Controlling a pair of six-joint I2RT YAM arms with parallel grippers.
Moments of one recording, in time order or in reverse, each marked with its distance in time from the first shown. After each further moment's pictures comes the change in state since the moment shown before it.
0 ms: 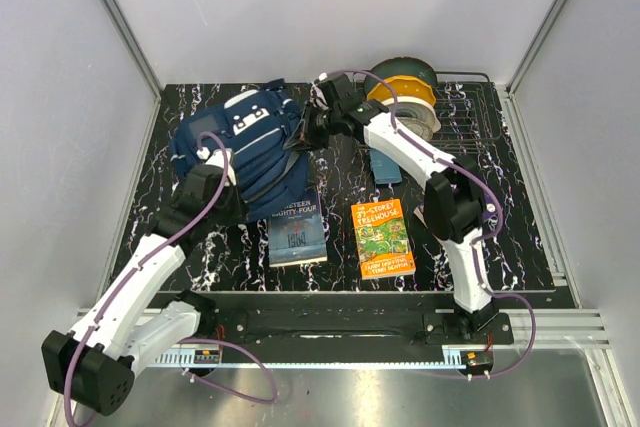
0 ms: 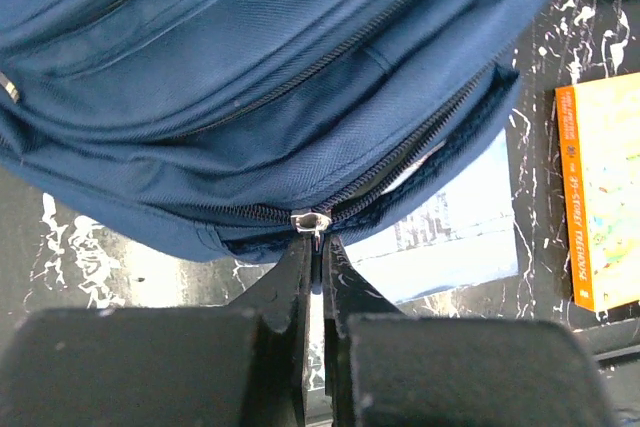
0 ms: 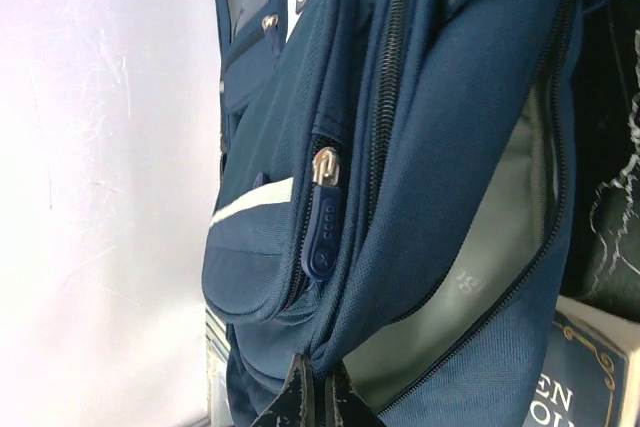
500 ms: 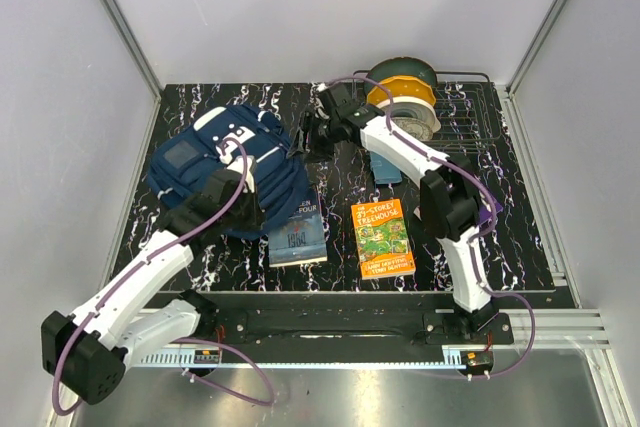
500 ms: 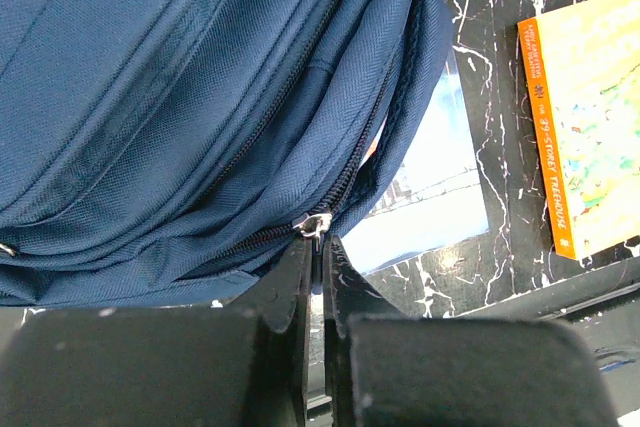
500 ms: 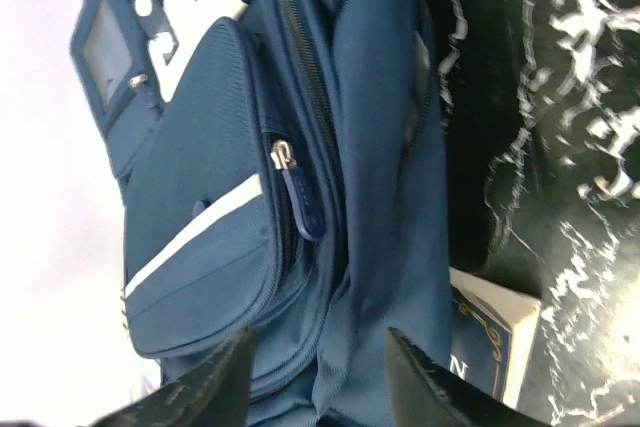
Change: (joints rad) left arm -0.154 0.032 -0.013 0.022 0.011 -0.035; right arm -0.002 0.082 0.068 -0.092 0.063 -0.126
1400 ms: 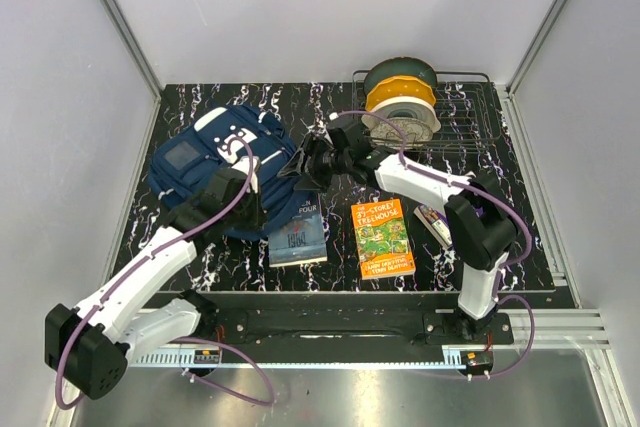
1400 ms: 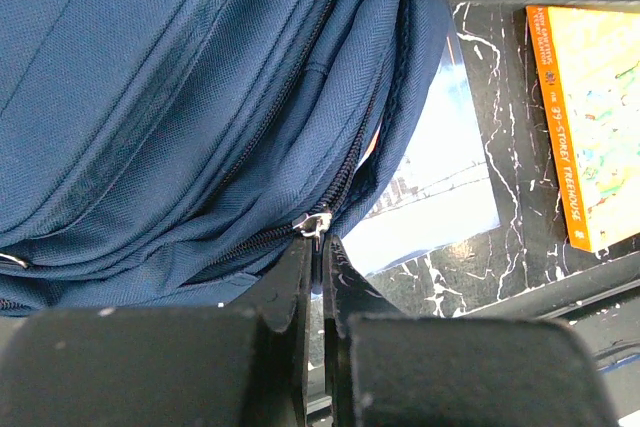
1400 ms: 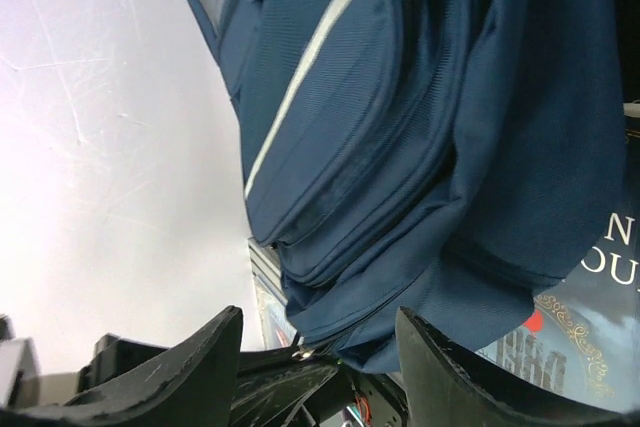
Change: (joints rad) left arm -0.001 0.045 -0.001 0.011 0.015 0.040; right arm 0.083 -0.350 -0.613 0.486 -0.033 0.370
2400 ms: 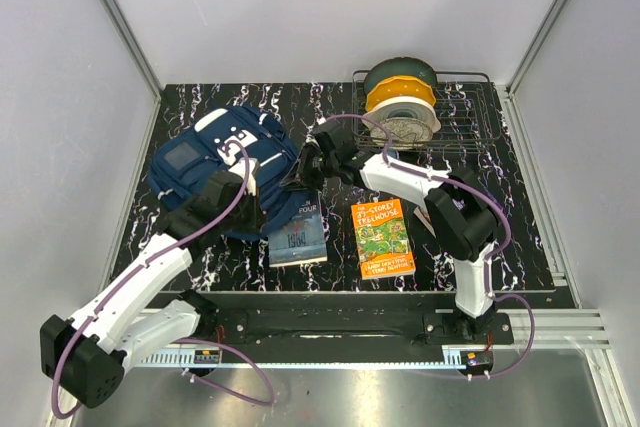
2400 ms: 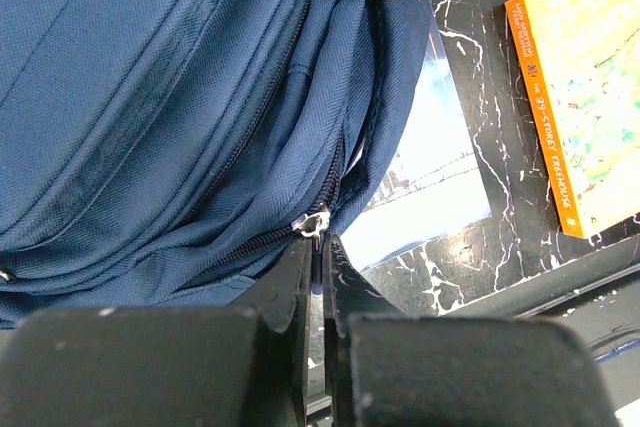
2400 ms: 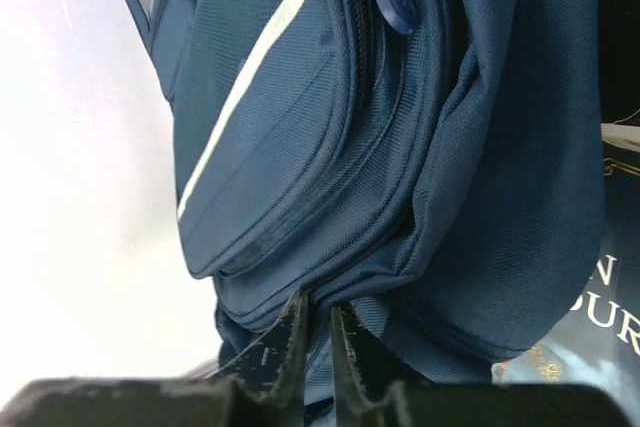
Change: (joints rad) left arm 0.000 -0.061 -0.021 0.006 0.024 0.026; right arm 0.037 0.131 0.079 -0.024 0.050 -0.041
